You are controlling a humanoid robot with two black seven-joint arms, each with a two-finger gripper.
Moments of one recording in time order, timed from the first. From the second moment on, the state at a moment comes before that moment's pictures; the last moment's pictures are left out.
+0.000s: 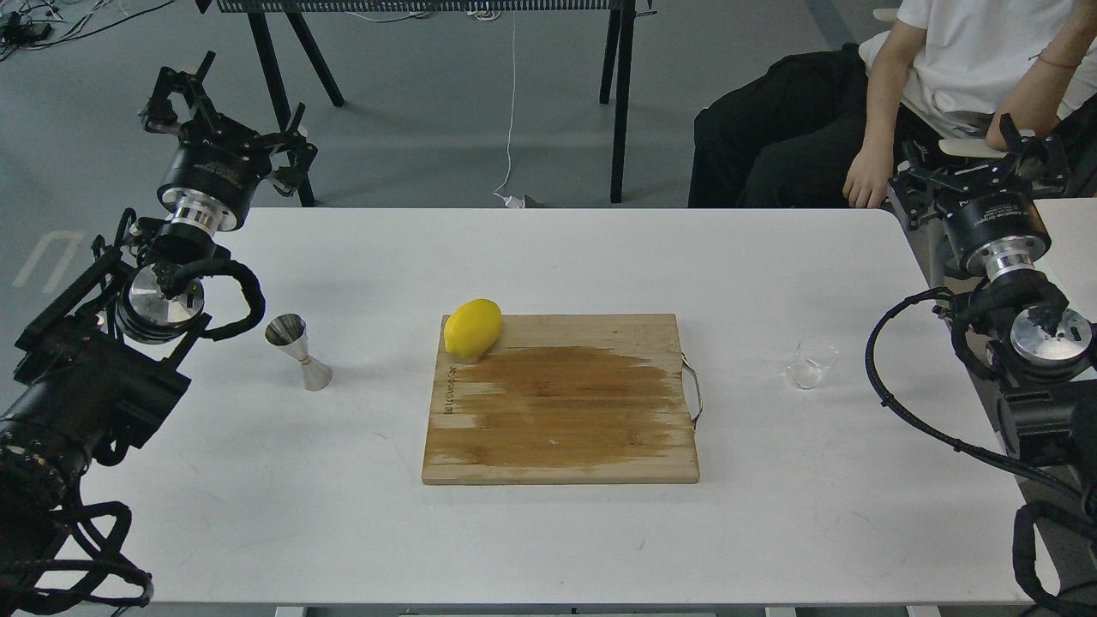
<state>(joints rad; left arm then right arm) -0.73 0.29 -1.03 -0.67 -0.07 -0.39 -0.26 0.66 -0.30 1.30 0.51 0.23 0.49 0.01</state>
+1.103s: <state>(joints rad) -0.28 0.92 -0.87 -1.54 0.69 -0.12 -0.39 0.56 -0.35 1.34 0.56 0.23 0.49 0.02</state>
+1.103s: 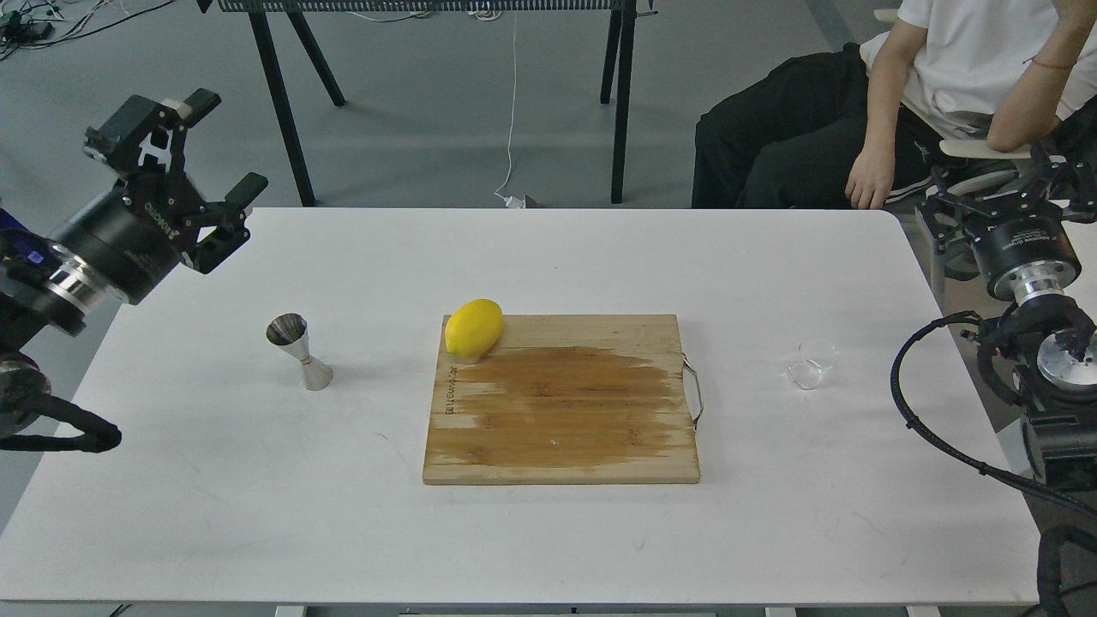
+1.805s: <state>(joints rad) -0.14 0.67 -0.71 -0.98 2.03 0.49 -0.24 0.43 -0.34 1.40 0.70 0.23 0.49 0.03</state>
